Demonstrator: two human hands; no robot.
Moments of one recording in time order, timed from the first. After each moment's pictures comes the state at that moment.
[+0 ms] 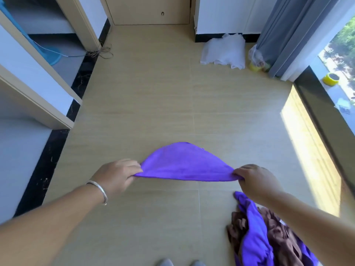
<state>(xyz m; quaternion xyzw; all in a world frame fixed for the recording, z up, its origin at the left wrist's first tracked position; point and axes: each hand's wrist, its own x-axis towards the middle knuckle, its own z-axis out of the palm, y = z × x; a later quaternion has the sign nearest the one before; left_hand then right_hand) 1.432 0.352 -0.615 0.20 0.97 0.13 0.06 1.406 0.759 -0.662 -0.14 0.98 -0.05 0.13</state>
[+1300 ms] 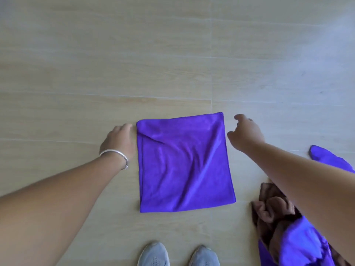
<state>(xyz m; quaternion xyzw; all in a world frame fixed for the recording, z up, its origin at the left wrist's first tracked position) 1.413 0.358 -1.073 -0.18 0.95 0.13 0.21 1.342 0.688 -1.057 0.14 0.94 -0.17 0.25</state>
